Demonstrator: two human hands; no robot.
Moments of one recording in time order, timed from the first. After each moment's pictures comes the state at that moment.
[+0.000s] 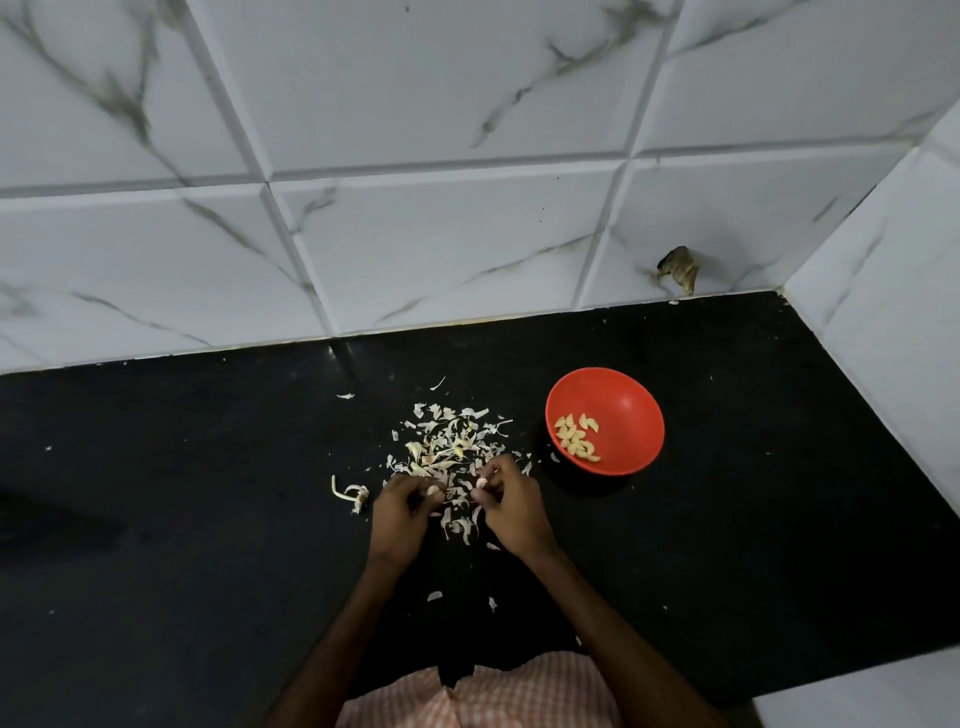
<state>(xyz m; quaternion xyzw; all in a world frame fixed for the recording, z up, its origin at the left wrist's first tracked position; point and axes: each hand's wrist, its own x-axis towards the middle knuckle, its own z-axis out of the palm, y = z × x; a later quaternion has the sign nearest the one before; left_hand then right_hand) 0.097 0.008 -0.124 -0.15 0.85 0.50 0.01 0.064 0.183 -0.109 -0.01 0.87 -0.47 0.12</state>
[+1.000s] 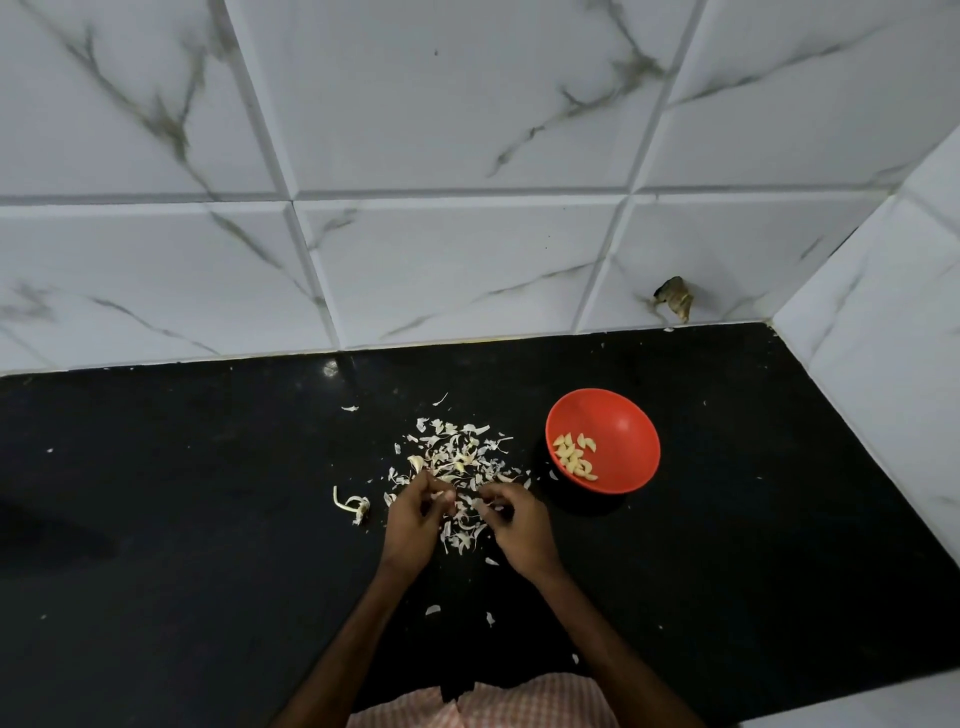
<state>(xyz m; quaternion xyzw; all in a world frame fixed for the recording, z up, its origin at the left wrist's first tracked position) 0.097 0.026 -0.098 -0.13 0.77 0.63 -0.01 0.071 0.188 -0.100 -0.01 0.86 -0.50 0.10</state>
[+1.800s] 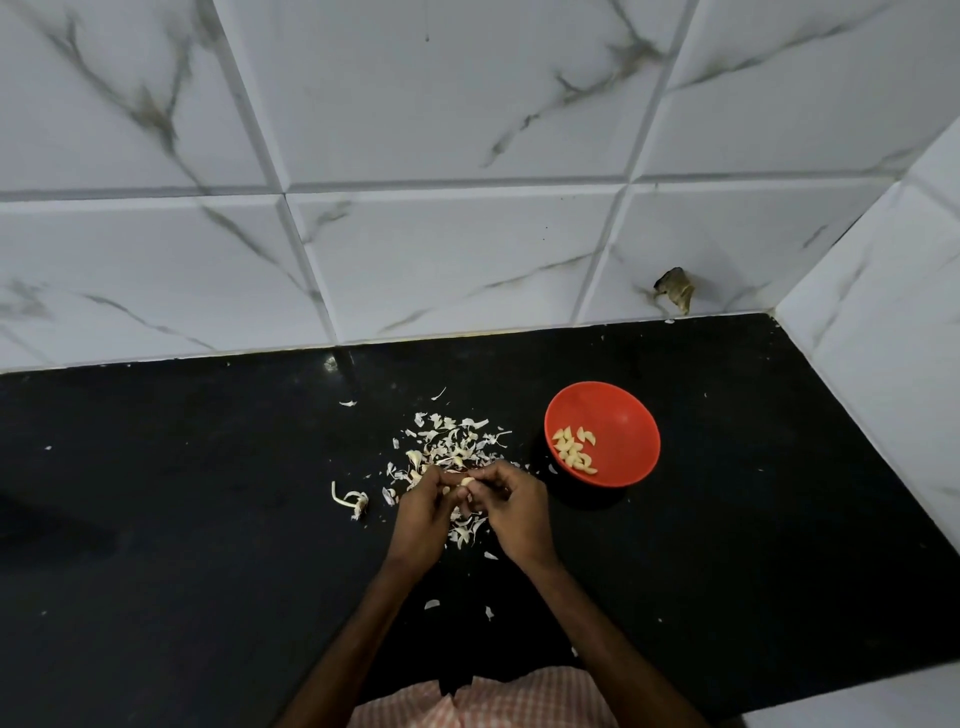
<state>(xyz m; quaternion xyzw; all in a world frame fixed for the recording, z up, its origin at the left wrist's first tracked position) 0.097 0.035 -0.089 -0.07 0.80 0.59 0.00 0.071 0.175 -0.082 -0.01 0.78 -0.62 0.06</state>
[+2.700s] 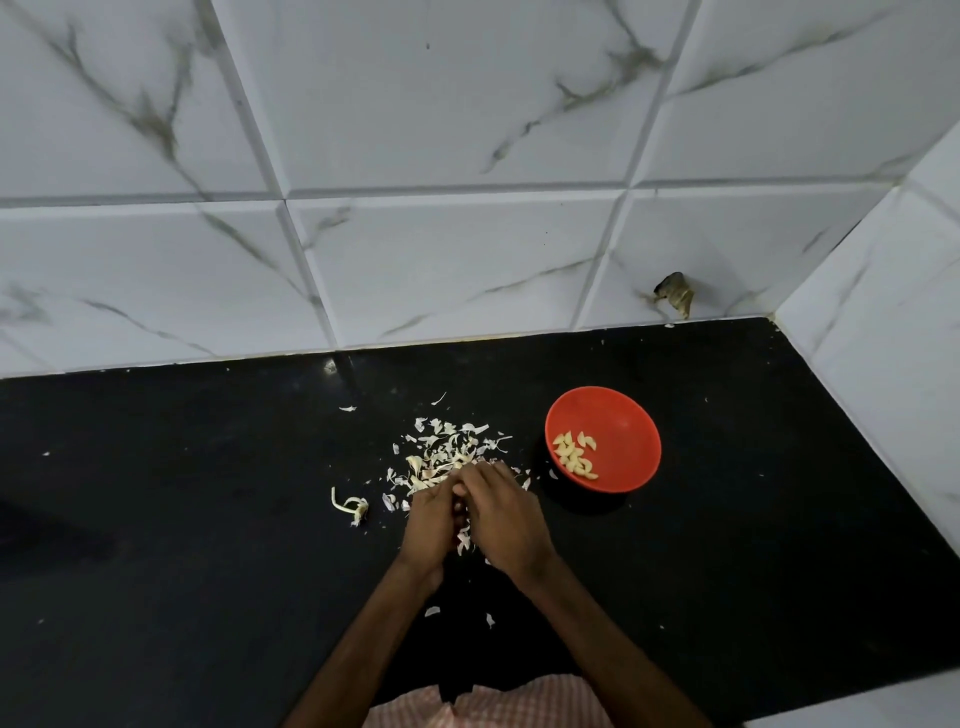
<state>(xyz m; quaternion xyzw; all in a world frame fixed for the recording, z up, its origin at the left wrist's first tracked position) 0.097 0.062 -0.041 -0.24 0.58 0.78 0.08 0.075 0.168 -0.051 -0.27 0.92 -0.26 -0.14</state>
